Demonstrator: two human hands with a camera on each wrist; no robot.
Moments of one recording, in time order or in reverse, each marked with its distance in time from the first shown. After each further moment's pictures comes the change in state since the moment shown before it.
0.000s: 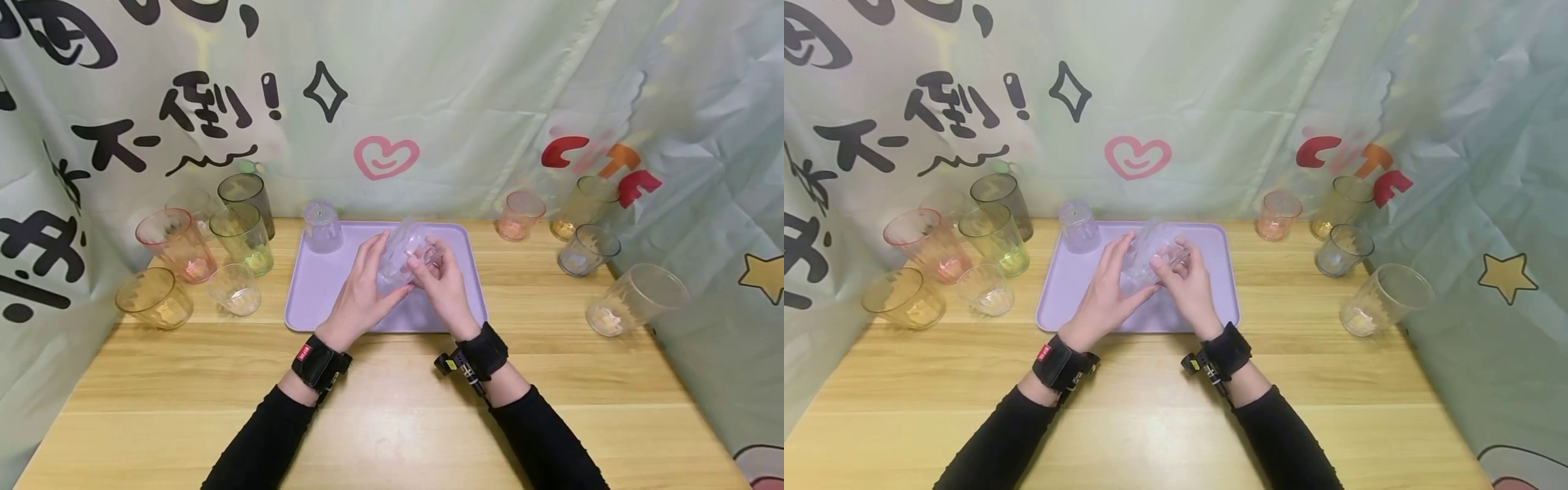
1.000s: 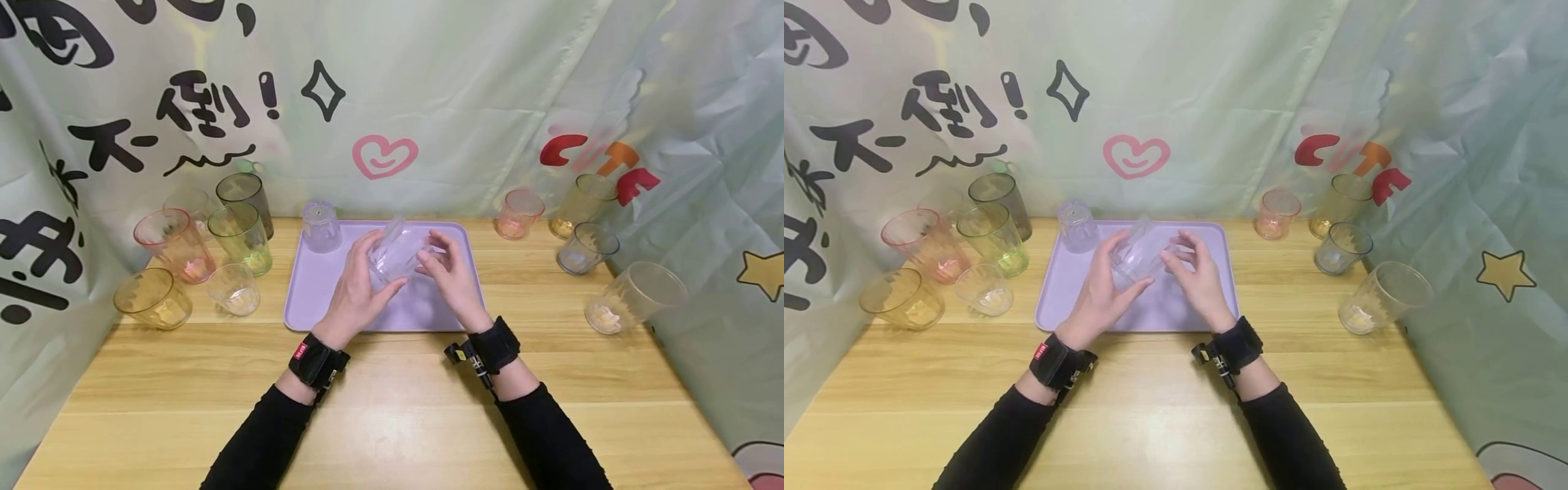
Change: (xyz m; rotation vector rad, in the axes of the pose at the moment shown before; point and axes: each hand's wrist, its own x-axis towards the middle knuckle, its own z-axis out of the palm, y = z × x) left_hand 0.002 -0.005 -0.001 0.004 0.095 0.067; right_hand 0.007 -0.007 -0.016 -0.065 -0.059 -0.050
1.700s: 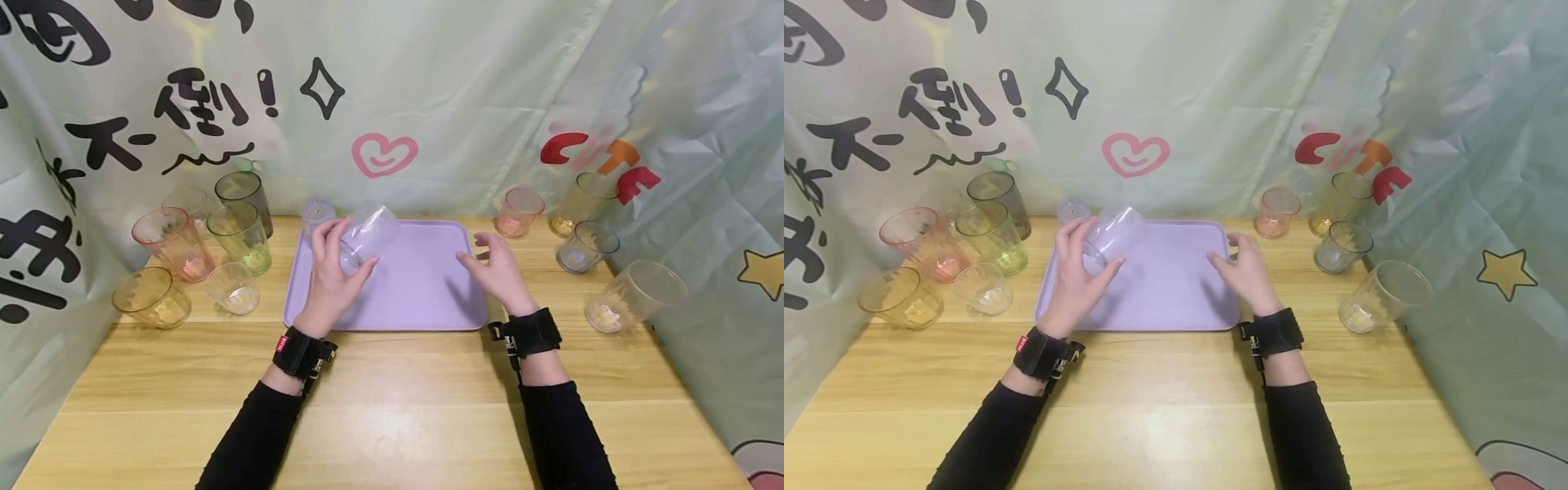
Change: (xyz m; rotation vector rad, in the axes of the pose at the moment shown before) left_hand 0.006 -0.023 -0.025 0.038 0.148 -0.135; right_hand 0.016 0.036 -0.089 -0.713 0.039 0.142
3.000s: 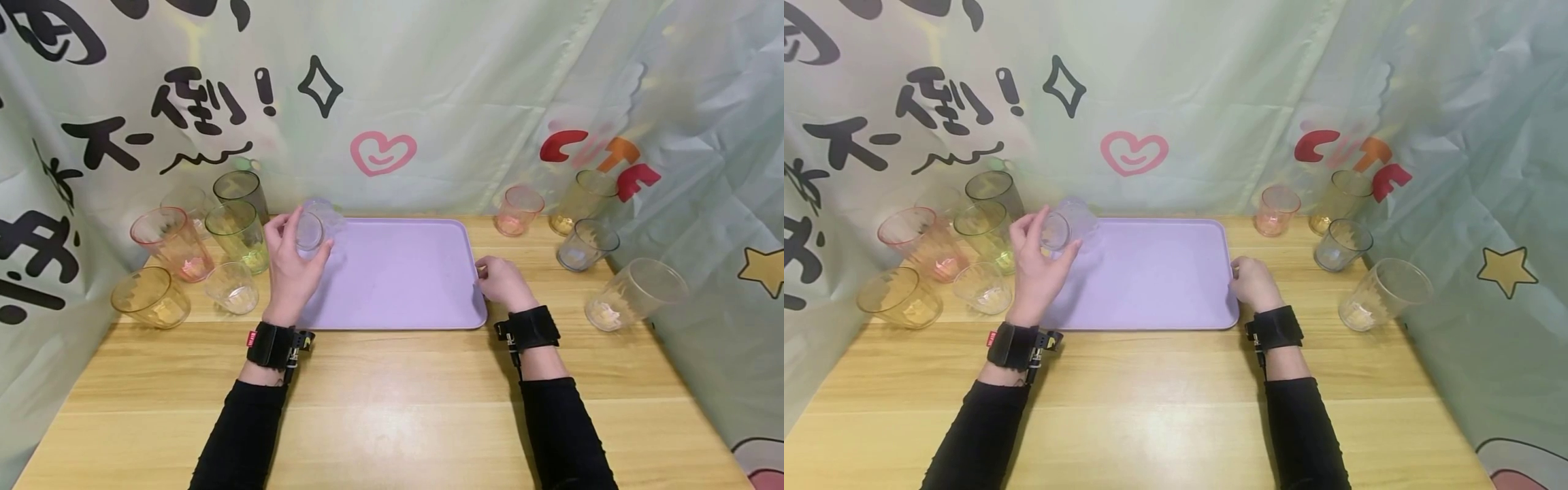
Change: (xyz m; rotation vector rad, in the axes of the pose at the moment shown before) left_hand 0.010 -0.035 -0.040 0.117 0.156 -0.125; right_hand 0.001 0.035 -0.001 -0.327 -0.285 0.101
